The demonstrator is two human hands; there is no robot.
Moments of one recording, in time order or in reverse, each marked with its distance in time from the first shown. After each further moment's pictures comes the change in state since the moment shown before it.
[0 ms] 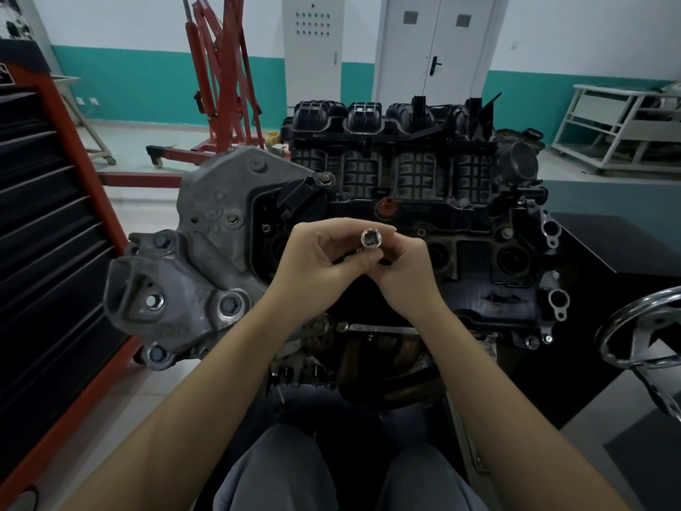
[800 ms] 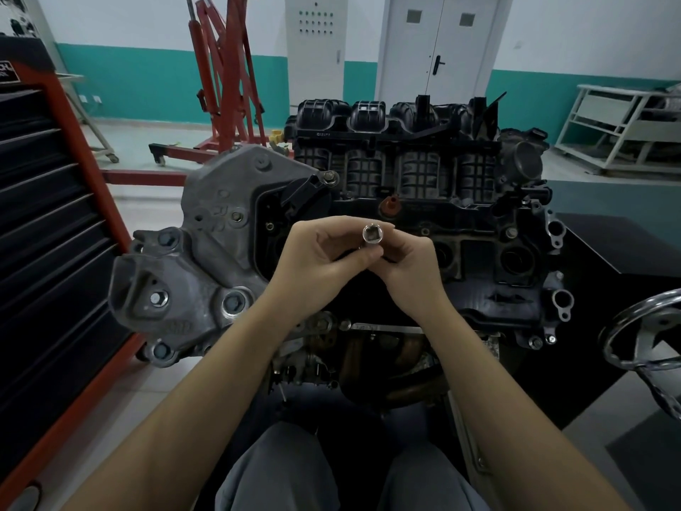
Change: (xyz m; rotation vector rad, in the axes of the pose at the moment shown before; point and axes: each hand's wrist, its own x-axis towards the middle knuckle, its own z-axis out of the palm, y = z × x) left_hand 0.000 -0.002 -0.005 -0.047 0.021 -0.016; right_hand -0.001 0.002 -0.001 0.061 -0.003 0.025
